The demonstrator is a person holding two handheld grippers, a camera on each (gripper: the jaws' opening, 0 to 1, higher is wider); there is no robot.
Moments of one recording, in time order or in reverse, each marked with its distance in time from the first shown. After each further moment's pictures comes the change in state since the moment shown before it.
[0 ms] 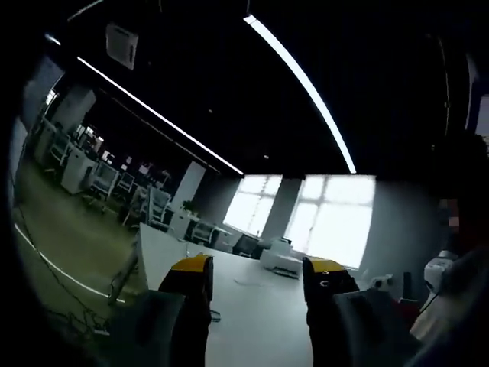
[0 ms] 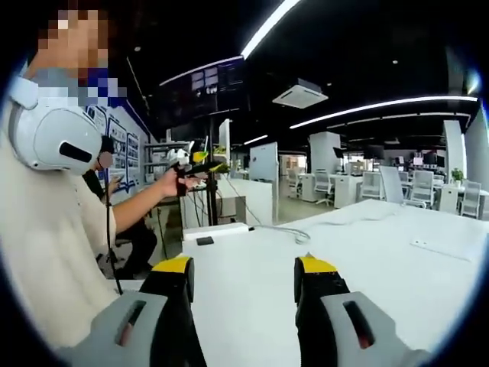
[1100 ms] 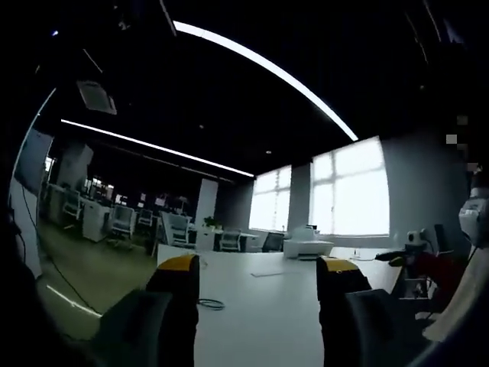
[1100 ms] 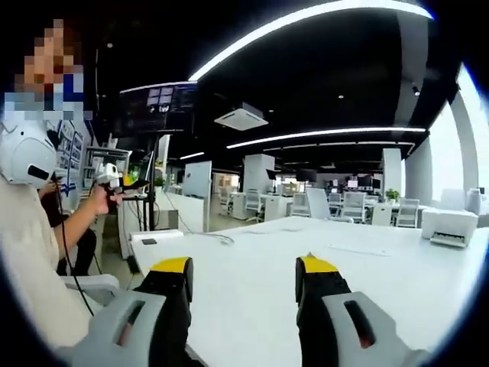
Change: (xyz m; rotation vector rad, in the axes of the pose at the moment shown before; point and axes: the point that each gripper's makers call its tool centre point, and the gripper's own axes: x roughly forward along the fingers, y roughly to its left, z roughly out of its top) left arm -0.017 -0.088 -0.063 0.264 -0.014 0.085; right arm -0.128 -0.034 -0.002 -0.055 -0.105 -0.412
